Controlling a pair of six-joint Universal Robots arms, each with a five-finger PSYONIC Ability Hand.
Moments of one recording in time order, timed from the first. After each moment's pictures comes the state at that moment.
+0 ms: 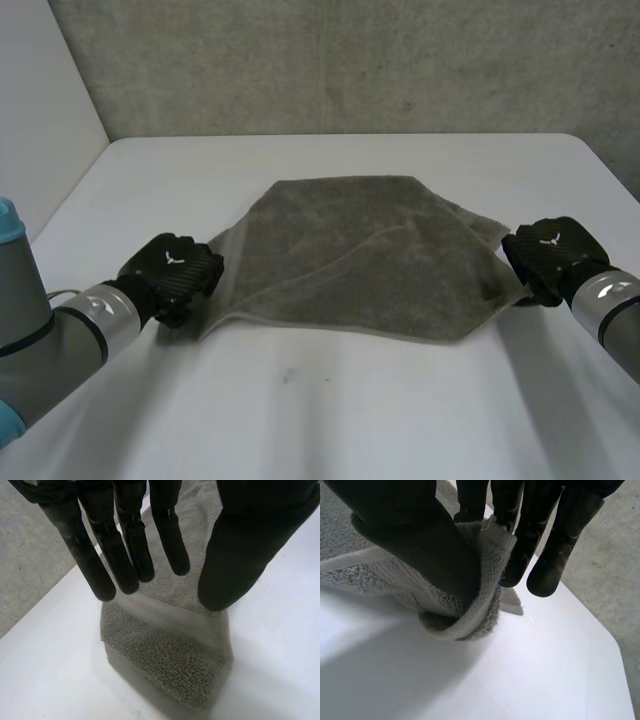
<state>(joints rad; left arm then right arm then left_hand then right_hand) 4.46 -1.81 -1.78 3.17 -1.25 3.72 1.69 -1.33 1.79 -0.11 1.33 2.55 0.83 0.84 0.84 0.84 0.67 1.17 1.33 1.35 1.36 1.03</state>
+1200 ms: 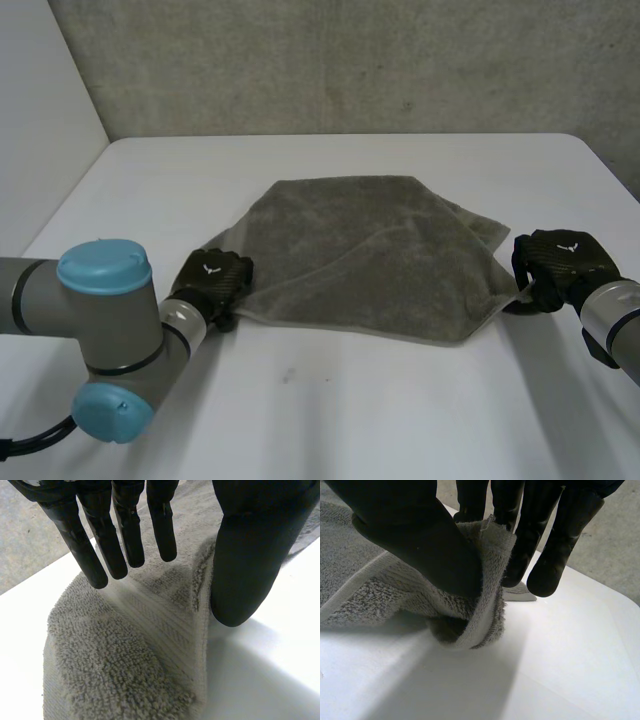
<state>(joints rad) 4.27 -2.15 -1.64 3.43 -1.55 3.43 1.65 -1.33 1.84 -0.15 1.33 2.86 0.57 0.57 0.57 0.57 0.40 1.18 1.33 1.35 1.36 1.03</state>
